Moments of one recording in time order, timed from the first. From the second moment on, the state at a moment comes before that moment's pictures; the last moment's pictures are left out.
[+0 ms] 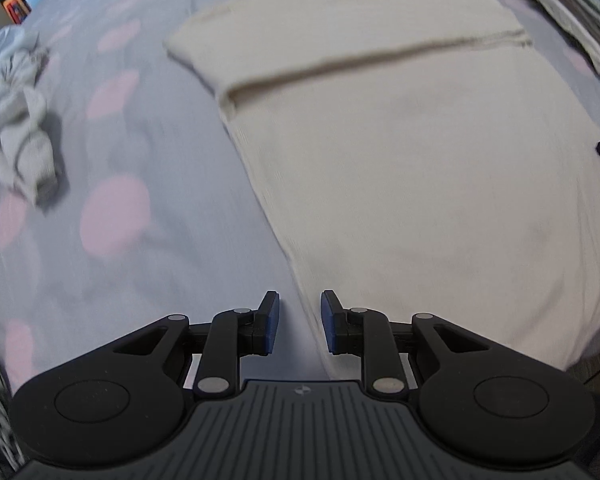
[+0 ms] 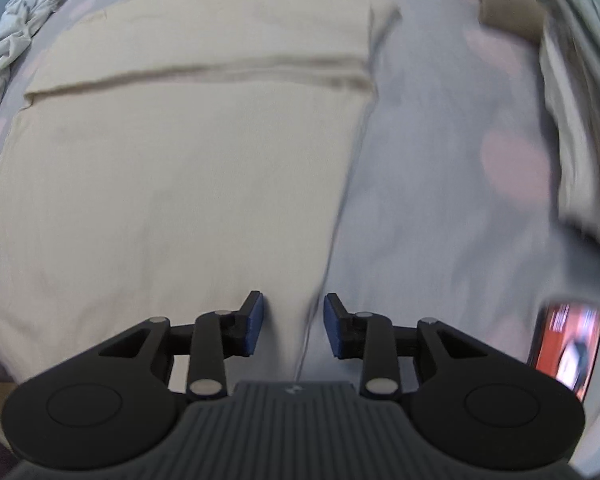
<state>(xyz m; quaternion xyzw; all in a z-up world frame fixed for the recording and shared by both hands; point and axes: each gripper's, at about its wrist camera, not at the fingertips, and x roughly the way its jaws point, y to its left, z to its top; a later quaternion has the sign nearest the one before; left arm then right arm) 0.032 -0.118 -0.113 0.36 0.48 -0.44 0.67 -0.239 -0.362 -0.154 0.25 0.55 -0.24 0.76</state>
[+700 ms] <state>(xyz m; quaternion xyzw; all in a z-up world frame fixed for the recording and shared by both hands) -0.028 -0.063 -0.117 0.40 0.52 -0.41 0.64 -0.286 -0.291 -0.170 0.26 0.64 -0.21 0.69</state>
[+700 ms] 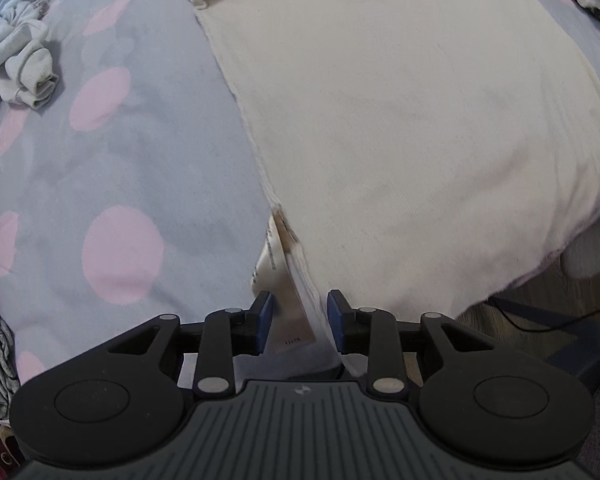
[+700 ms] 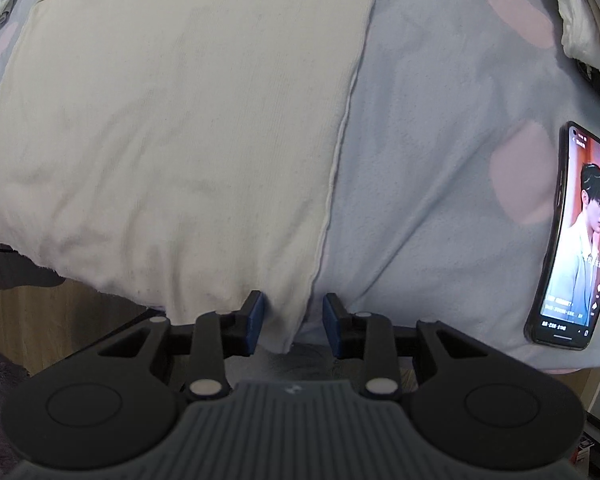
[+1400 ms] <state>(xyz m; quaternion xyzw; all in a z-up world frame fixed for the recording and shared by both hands) -0.029 -0.054 -0.127 0.38 0.58 -0.42 0.58 -0.282 -0.271 -0.176 0.22 0.67 -0.18 0.68</state>
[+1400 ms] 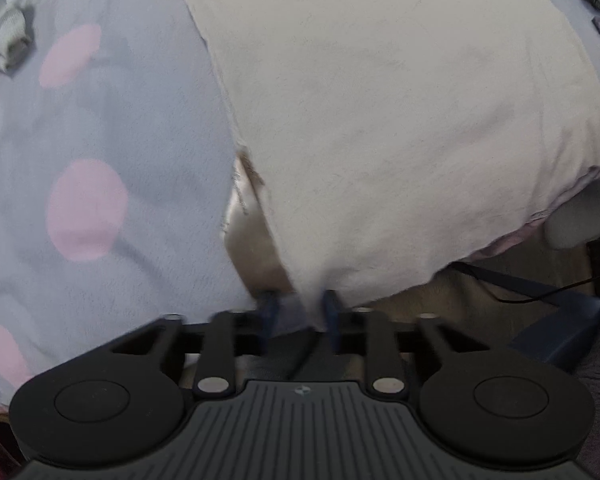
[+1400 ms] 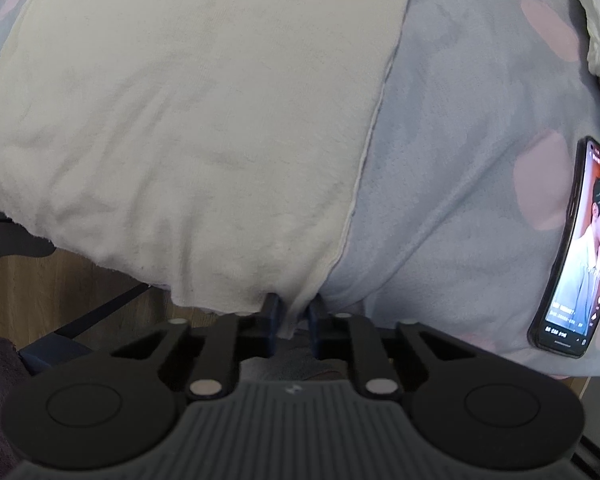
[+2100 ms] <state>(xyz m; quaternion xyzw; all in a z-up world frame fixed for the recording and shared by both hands) 0.045 -0.076 -0.011 0.29 0.55 -0.48 0.62 -0.280 -0.345 -0.044 0.28 0.53 -0.19 0.78</state>
